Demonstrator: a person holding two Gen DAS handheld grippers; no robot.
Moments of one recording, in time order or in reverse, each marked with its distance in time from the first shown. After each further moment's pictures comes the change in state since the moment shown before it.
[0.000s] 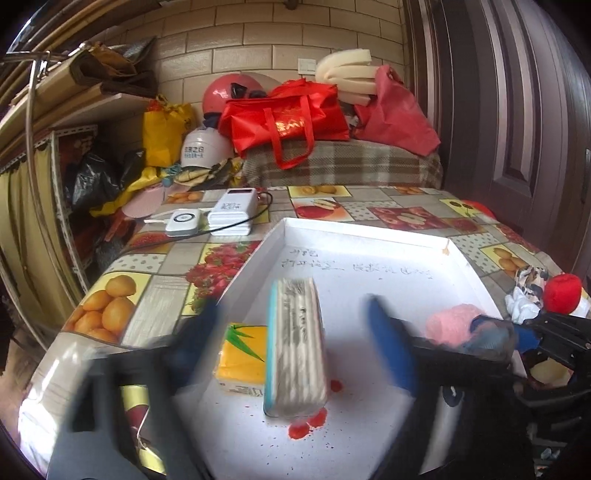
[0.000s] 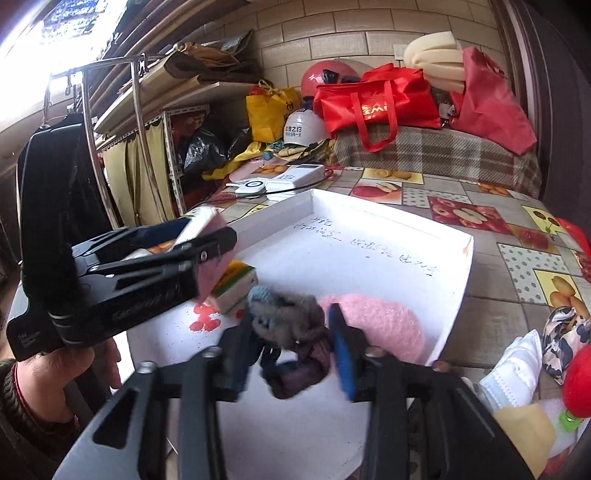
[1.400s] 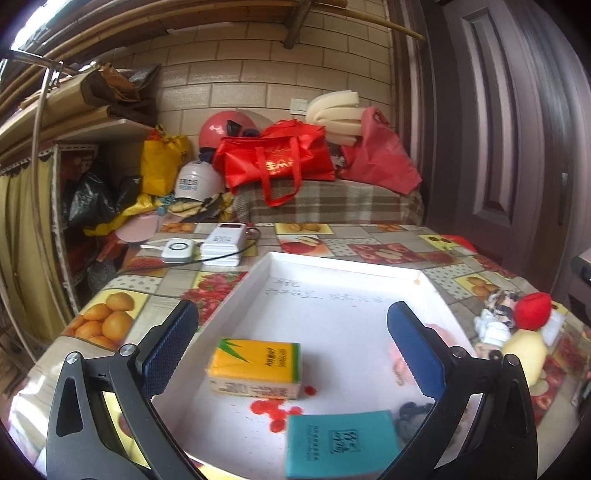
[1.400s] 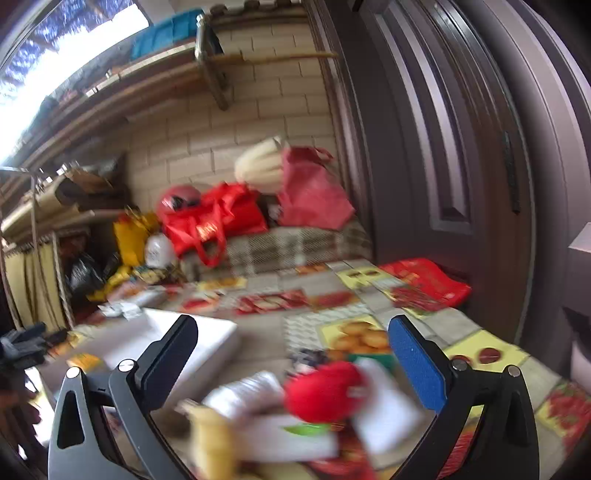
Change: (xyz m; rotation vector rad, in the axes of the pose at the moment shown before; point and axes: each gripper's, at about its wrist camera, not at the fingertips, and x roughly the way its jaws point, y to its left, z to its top) left arm -0.039 -0.004 -0.007 -0.023 -0.145 -0.083; right arm -0.159 -0.134 -0.040 0.200 -0.391 -0.506
